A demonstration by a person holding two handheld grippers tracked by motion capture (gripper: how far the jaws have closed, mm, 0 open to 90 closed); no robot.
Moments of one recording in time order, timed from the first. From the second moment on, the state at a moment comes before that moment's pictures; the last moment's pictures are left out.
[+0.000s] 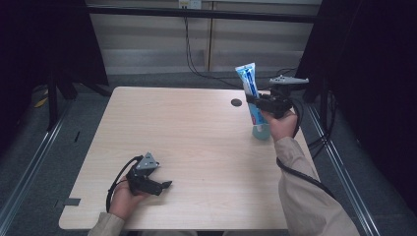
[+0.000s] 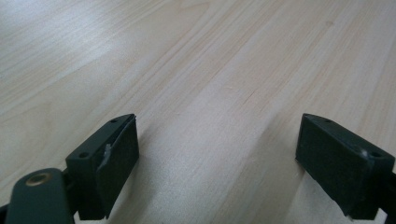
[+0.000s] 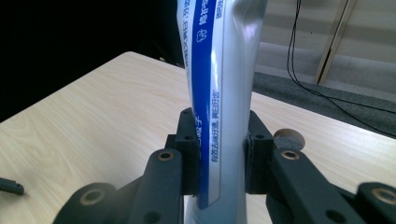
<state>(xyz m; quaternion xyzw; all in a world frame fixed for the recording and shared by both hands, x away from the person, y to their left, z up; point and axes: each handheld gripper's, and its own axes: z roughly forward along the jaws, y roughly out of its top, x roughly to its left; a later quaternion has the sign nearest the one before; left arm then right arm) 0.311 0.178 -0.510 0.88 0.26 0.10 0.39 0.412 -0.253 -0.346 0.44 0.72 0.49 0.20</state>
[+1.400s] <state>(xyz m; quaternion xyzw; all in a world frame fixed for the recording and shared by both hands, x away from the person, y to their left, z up) 0.311 0.178 -0.510 0.88 0.26 0.10 0.38 0.433 -0.274 -0.341 0.48 0.69 0.49 0.23</state>
